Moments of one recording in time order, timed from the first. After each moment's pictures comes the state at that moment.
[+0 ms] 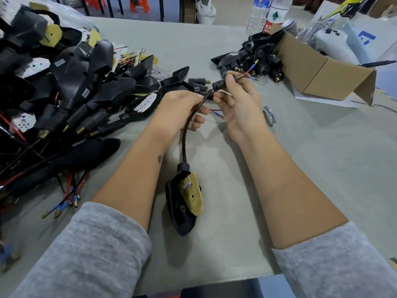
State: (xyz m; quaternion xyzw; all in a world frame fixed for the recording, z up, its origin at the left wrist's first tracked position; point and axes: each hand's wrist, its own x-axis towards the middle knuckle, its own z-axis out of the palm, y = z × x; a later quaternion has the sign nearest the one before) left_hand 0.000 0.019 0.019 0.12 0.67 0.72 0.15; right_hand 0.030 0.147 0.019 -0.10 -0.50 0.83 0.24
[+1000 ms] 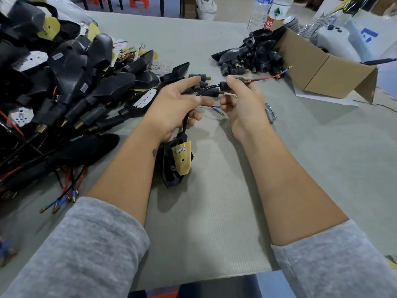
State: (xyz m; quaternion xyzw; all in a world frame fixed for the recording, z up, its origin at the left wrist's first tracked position) left_hand -0.008 0.010 0.015 0.18 0.64 0.72 0.18; right_hand 0.030 0.153 0.018 -0.16 -0.54 0.79 0.24
